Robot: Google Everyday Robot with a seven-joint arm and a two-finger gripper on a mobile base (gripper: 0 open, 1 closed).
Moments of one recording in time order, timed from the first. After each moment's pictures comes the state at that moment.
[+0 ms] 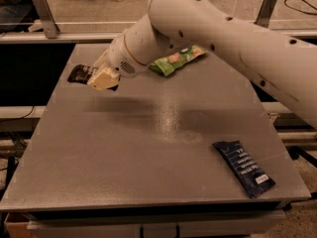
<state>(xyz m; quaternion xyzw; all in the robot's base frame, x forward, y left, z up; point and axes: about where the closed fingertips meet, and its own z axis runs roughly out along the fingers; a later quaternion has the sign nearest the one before) 0.565 0.149 0.910 -0.64 0.64 0.22 0.37</state>
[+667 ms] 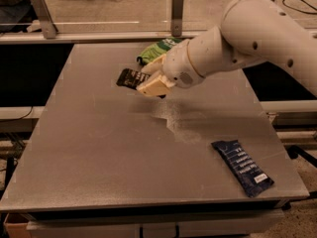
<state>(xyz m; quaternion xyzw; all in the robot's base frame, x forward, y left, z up) 0.556 0.028 0.898 -0.60 0.66 0.21 0.39</state>
